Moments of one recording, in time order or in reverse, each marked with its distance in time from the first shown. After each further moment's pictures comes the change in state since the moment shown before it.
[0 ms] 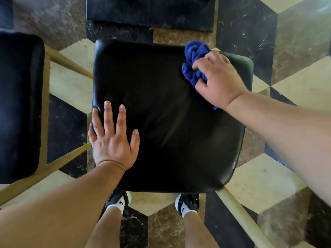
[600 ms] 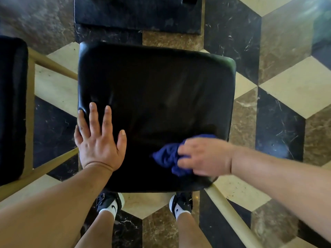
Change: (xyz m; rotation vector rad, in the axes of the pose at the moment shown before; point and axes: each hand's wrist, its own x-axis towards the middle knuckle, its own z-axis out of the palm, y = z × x) left_hand 0.000 0.000 0.001 0.003 0.014 -0.006; right_hand -0.150 -0.016 0.020 -0.033 -0.520 -0.812
